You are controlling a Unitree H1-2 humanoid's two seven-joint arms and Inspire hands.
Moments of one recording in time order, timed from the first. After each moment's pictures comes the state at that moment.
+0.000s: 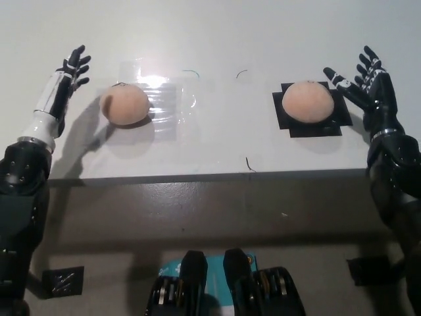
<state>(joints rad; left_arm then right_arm) -0.78 0.34 0.04 0.80 0.00 -0.27 -0.11 -0.98 -0.19 -0.20 1.28 0.14 -0.39 -0.02</state>
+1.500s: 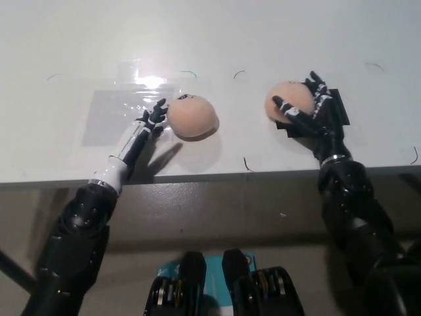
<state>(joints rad) -0.66 0.18 -0.08 0.72 0.07 -0.29 -0.14 -0.93 -0.02 -0.19 1.26 0.15 -0.45 0.01</state>
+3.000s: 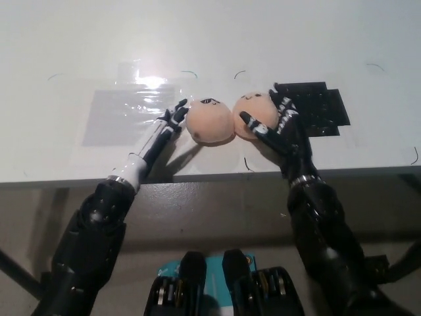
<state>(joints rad) -0.66 0.16 -0.10 0.69 0.10 -0.25 -0.12 -0.74 0.08 -0.17 0.95 0.18 -0.42 0.07</state>
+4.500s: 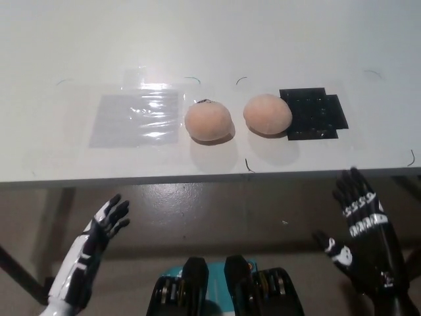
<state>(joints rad) 0.09 0.20 0.00 -0.16 -0.11 -0.21 -0.20 0.08 -0.02 0.04 -0.24 0.23 -0.12 0.12</state>
